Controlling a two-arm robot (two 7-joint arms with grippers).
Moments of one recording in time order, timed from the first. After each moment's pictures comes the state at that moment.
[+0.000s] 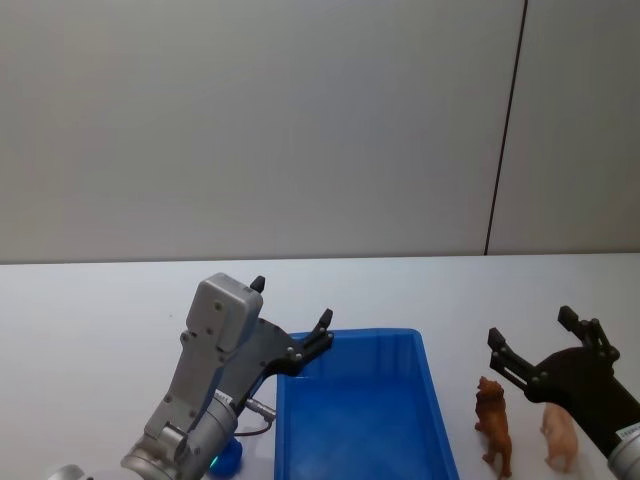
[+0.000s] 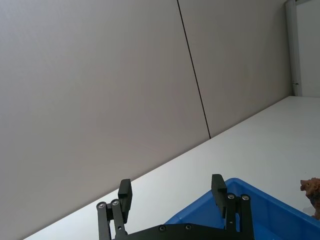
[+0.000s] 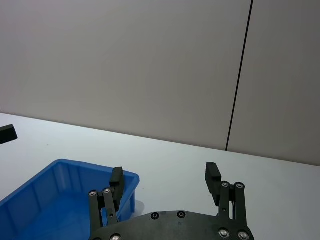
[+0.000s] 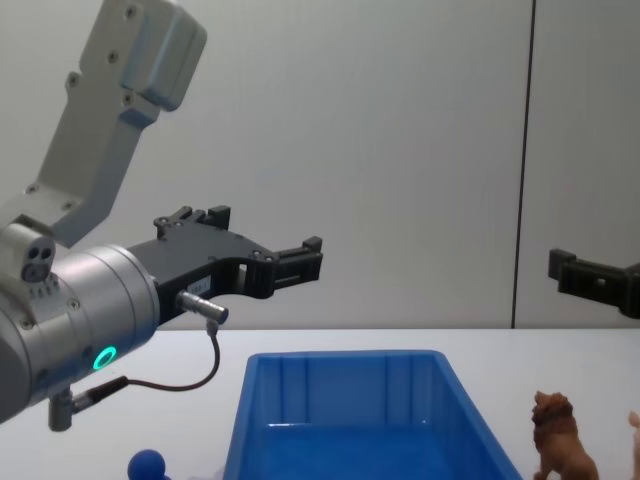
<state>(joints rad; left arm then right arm) -0.24 0.38 0.45 -1.63 -0.20 0.01 -0.01 -0.01 0.34 -0.23 -1.77 0.29 0.03 0.07</state>
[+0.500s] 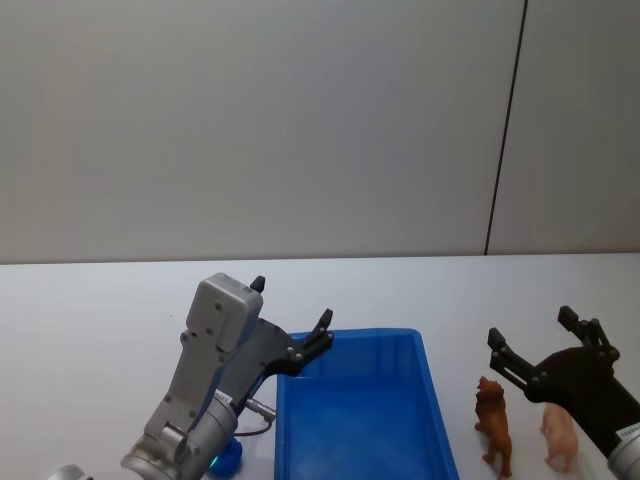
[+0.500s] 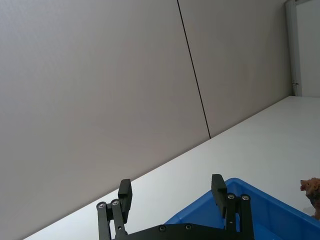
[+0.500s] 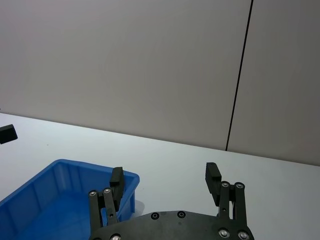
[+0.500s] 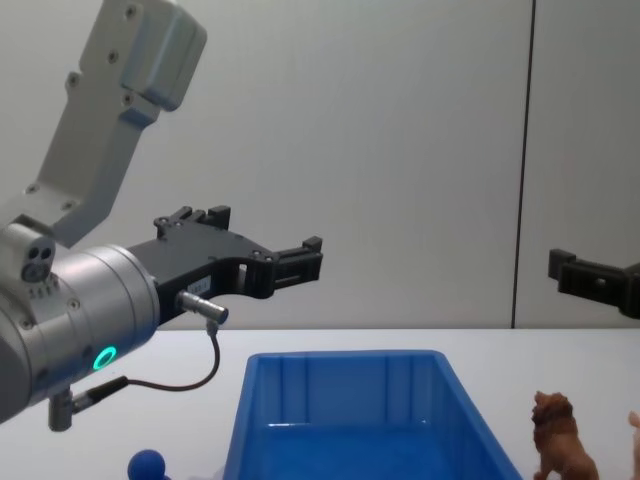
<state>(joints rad) -0.24 0.38 0.45 -1.63 -0.20 0.01 -0.01 -0.01 0.34 -0.23 -1.77 0.29 0.03 0.07</state>
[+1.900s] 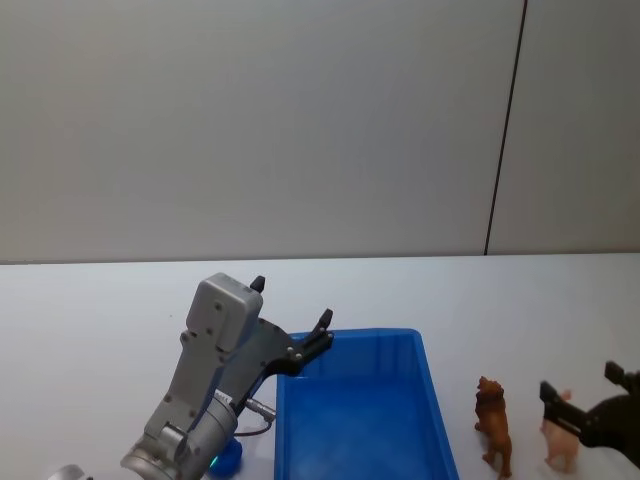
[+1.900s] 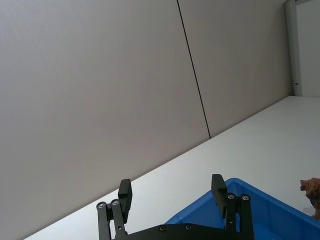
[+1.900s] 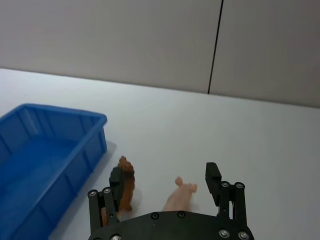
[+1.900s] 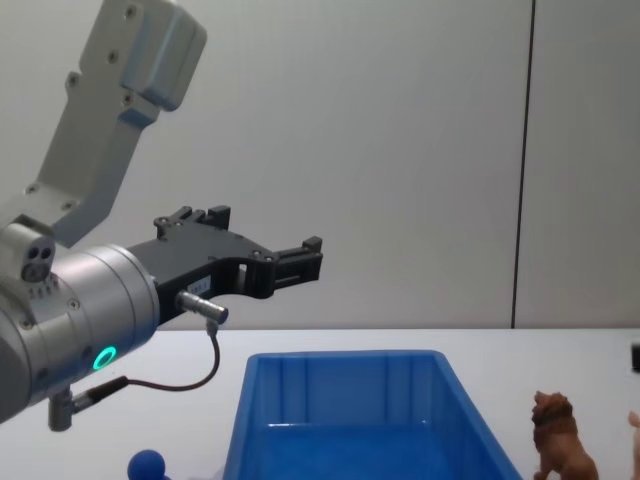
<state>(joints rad) -0.24 0.38 0.45 -1.63 -0.20 0.01 -0.01 -0.06 0.44 -0.14 -1.75 0.39 0.20 0.12</state>
